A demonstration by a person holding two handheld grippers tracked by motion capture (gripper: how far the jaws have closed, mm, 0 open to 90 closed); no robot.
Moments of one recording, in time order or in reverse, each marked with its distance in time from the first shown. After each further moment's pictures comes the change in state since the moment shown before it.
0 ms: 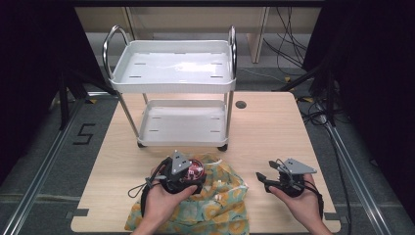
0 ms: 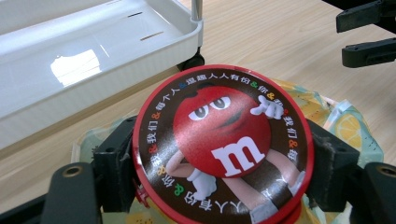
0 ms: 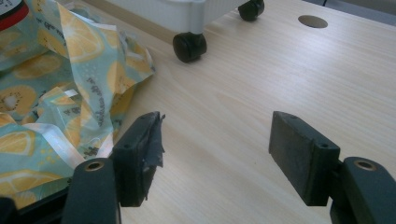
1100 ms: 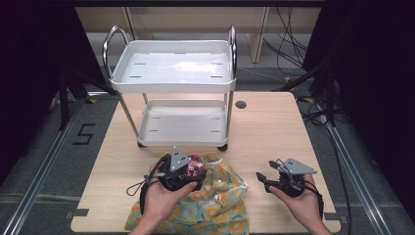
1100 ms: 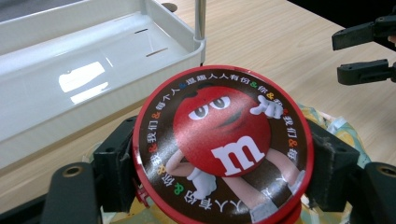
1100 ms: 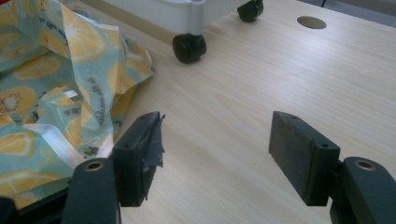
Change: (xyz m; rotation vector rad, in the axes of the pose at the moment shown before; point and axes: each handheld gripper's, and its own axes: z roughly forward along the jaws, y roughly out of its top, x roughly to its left) left arm 0.000 0.012 -0.006 -0.051 0.006 -0.015; right arm 0.000 0.000 0.000 0.006 0.010 -0.001
